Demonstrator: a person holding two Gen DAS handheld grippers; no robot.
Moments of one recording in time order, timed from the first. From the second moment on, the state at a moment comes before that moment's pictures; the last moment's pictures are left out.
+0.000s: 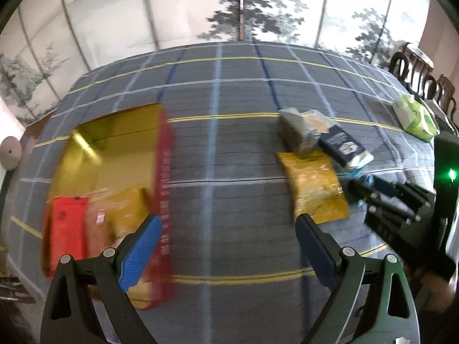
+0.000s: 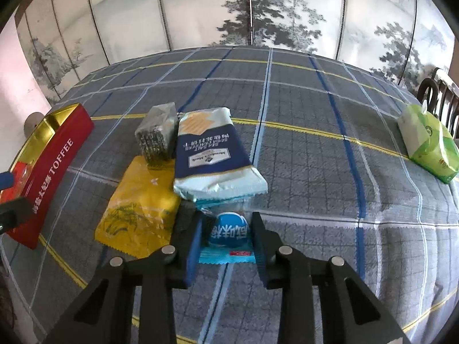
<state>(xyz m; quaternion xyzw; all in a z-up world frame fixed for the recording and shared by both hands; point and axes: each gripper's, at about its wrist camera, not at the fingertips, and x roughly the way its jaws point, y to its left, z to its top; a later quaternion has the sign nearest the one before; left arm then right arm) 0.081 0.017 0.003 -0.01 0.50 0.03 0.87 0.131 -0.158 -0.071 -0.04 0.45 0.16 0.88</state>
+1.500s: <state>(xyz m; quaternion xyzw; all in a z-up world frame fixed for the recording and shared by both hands) 0.141 -0.058 -0.053 0.00 0.53 0.00 0.85 0.157 -0.233 -0.074 -0.03 0.42 0.08 0.90</state>
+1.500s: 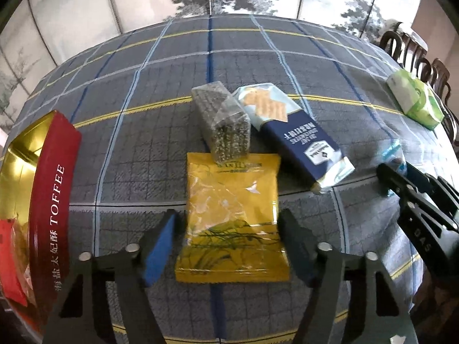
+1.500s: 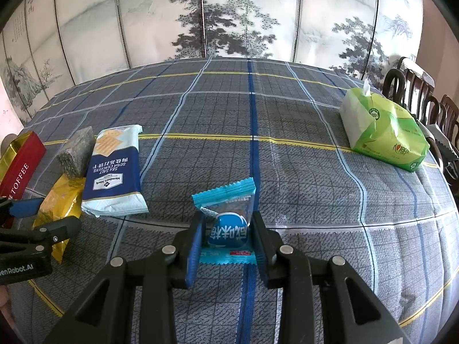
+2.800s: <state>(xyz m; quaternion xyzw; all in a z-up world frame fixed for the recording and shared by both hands) 0.081 -0.020 0.004 0.01 0.49 0.01 0.87 0.154 -0.232 -0.071 -0.04 0.42 0.07 0.90</state>
